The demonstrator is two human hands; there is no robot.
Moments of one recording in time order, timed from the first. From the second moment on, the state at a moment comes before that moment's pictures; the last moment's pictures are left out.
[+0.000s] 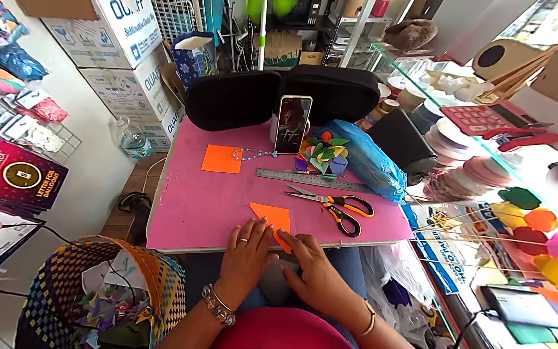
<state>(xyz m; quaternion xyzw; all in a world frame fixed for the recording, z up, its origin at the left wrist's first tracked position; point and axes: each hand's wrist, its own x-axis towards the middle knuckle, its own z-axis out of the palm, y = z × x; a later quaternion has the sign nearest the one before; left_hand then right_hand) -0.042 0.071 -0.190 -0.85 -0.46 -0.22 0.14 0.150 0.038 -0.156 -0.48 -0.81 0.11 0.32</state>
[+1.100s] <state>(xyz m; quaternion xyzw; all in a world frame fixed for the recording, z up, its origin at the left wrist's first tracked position) -0.035 0.100 -0.156 -0.75 -0.59 -0.28 -0.10 0.158 0.089 -0.166 -0.56 -0.71 0.15 0.40</state>
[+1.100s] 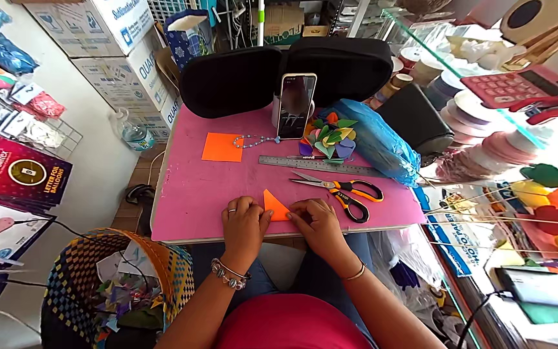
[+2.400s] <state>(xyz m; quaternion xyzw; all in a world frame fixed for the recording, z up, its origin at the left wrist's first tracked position) -0.031 0.102 -0.168 -0.77 -0.56 -0.31 -0.02 0.157 0.089 -0.165 -0.56 -0.72 0.15 0.38</state>
